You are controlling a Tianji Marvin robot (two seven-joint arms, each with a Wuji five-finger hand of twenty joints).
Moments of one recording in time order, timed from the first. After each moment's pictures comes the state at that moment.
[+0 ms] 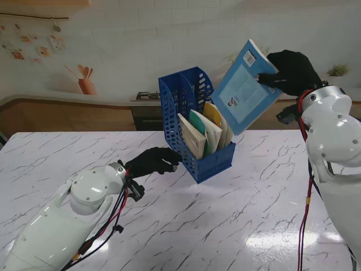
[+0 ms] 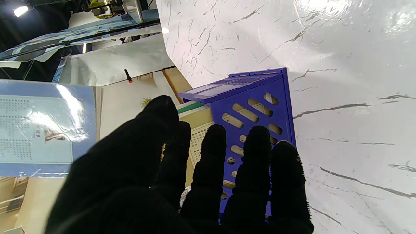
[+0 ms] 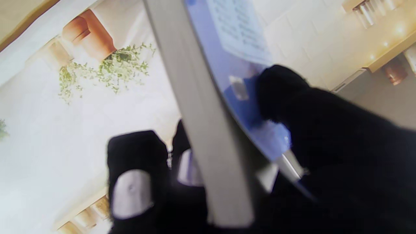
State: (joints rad) left arm 1.40 -1.10 -1.15 -1.66 -0.03 0.16 -0.34; right arm -1.30 -1.08 1.49 -2.03 -0.48 0.36 0.23; left_hand 0.91 -0.44 0.62 -0.06 0.54 0.17 0.57 0.42 0.65 0.25 0.39 0.44 0.52 0.39 0.48 0.59 0.10 0.35 1.13 0.60; right_hand 0.71 -0.63 1.02 -0.21 0.86 0.15 0.73 1.21 1.09 0.11 1.01 0.97 1.32 -0.04 1.58 0.94 1.15 0.28 1.81 0.89
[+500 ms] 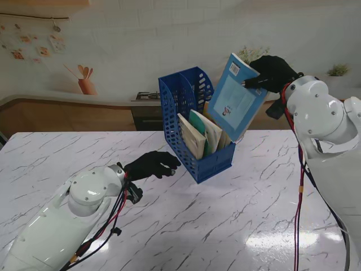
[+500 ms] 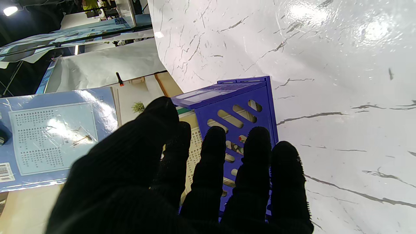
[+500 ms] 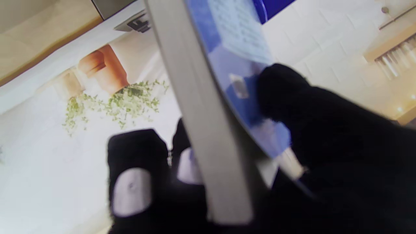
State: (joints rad) left arm 1.41 -1.10 -1.15 -1.64 -0.03 0.19 -0.37; right arm -1.12 -1.06 1.36 -1.82 -0.49 0.36 0.37; left_hand 0.91 -0.43 0.62 -0.06 0.54 0.17 0.56 0.42 0.64 0.25 0.38 0.44 0.51 0.39 0.48 0.59 0.10 0.35 1.13 0.60; right_hand 0.71 -0.63 1.02 -0.21 0.86 0.15 0.73 1.22 1.09 0.11 1.01 0.97 1.32 -0.04 1.58 0.94 1.15 0.28 1.81 0.89
